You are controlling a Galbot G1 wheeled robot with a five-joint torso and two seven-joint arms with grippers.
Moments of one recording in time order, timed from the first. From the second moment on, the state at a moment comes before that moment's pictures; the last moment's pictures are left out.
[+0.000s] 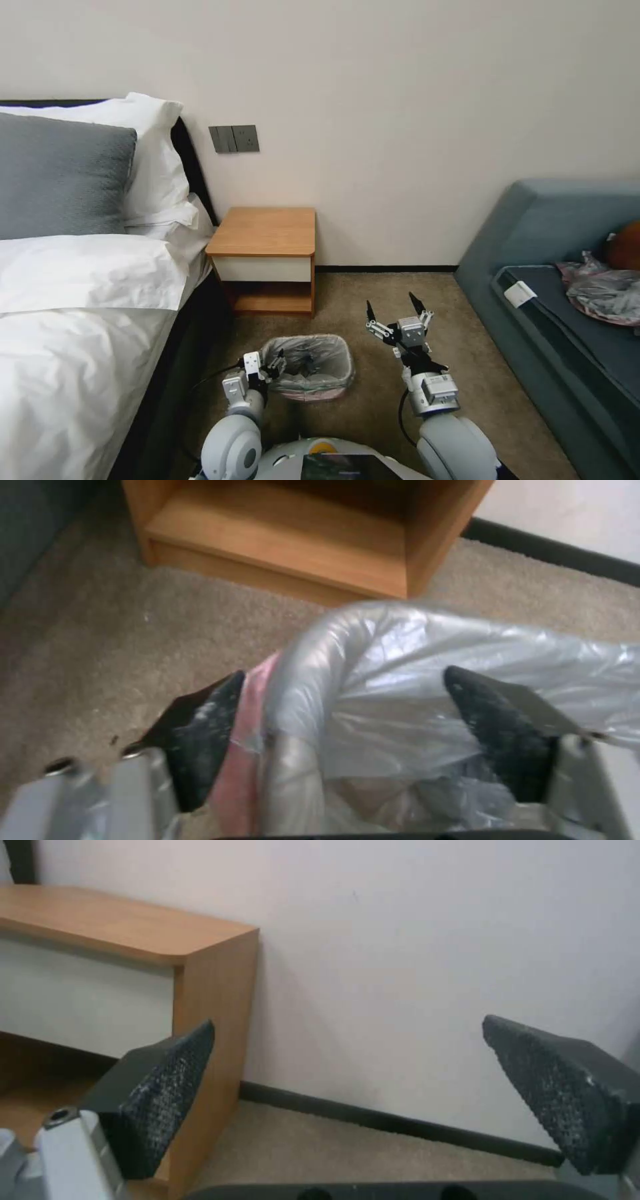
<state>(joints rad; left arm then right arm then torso) 1.67 -1.31 -0.27 -2.22 -0.57 0.41 -0.52 -1.69 1.18 0.28 2.40 -0.06 -0.14 0.32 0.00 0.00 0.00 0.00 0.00</state>
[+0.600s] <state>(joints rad) 1.73 -1.30 -0.39 -2.23 -0.18 0.02 -0.36 -1.73 1.20 0.36 2.30 0.04 -0.02 0.34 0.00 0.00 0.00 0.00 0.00</state>
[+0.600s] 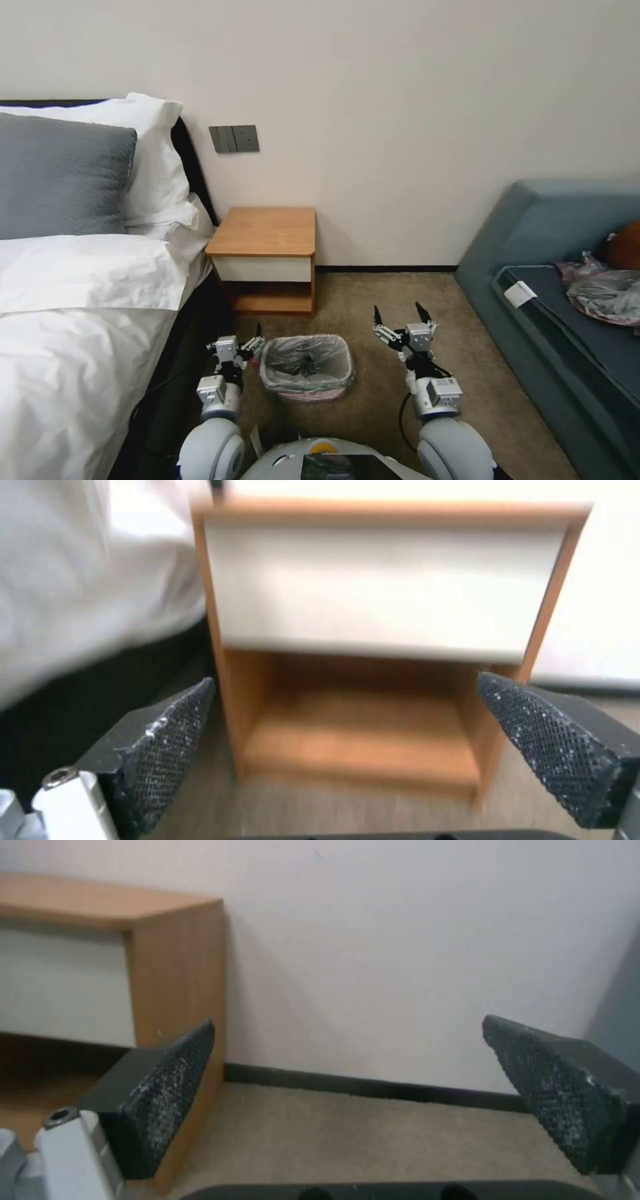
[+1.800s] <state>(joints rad) 1.88 -1.36 -0.69 -2.33 -0.28 -0.19 -0.09 -1.89 1.43 0.56 2.26 0.03 0.21 0.16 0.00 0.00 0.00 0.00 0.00</state>
